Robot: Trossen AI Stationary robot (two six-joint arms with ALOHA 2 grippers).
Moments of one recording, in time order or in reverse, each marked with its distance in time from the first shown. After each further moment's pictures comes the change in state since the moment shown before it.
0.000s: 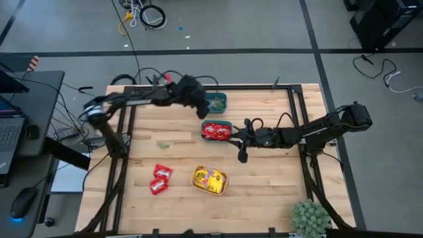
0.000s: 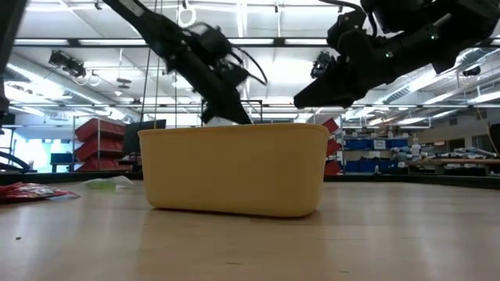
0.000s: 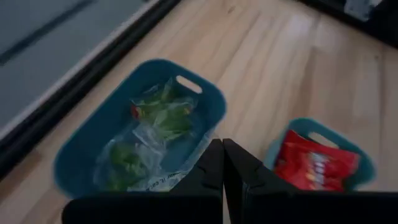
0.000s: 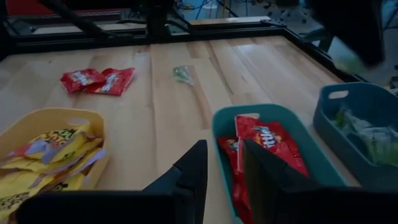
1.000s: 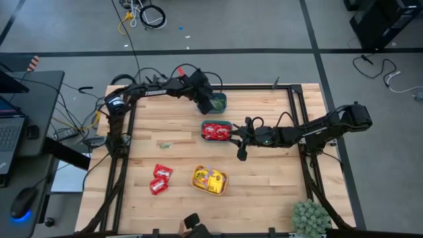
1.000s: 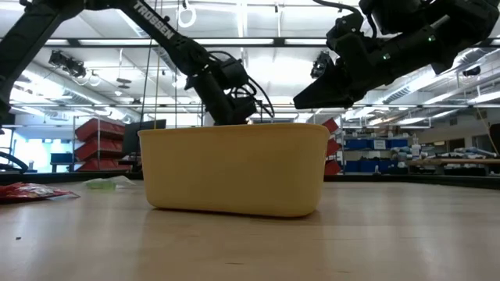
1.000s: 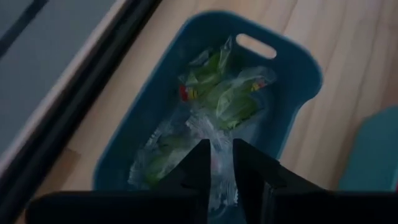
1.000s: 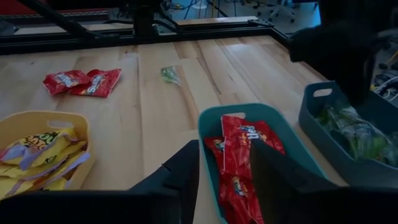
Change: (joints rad) left arm 0.089 0.274 0.263 -0.235 -0.016 0.192; right arm -0.016 0.000 0.000 -0.004 0.030 0.000
